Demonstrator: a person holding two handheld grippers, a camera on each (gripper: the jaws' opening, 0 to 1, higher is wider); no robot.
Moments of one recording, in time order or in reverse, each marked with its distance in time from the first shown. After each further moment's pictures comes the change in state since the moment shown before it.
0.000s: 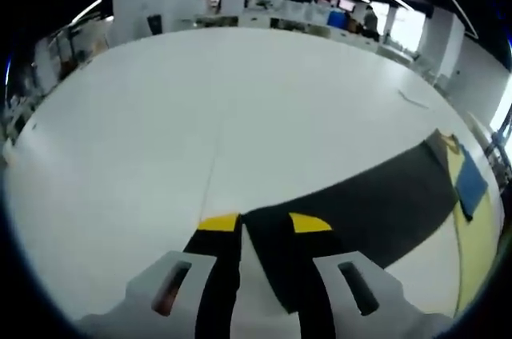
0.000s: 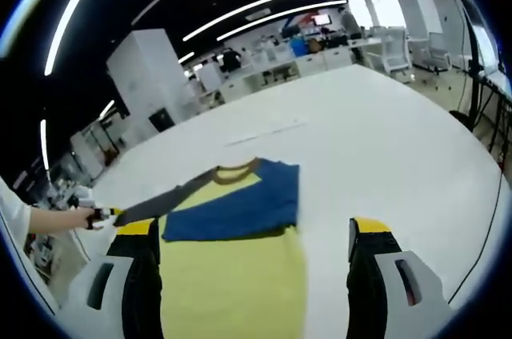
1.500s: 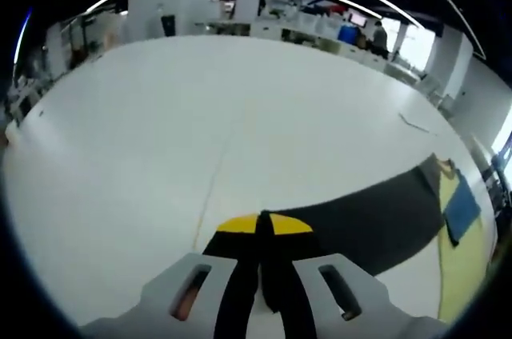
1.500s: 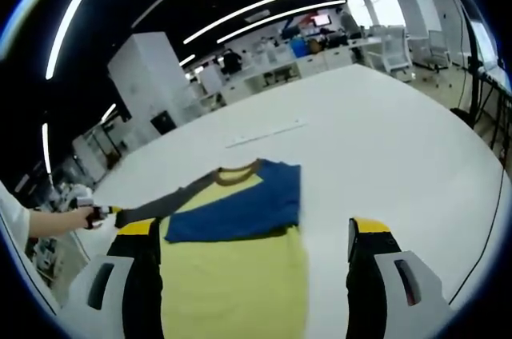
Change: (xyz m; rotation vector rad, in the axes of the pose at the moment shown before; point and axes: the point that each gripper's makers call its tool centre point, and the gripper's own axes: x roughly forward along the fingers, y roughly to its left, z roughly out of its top) left arm -0.014 0.003 0.018 -0.093 -0.058 0.007; right arm -0.003 0.001 -0.001 0.013 -0.012 0.014
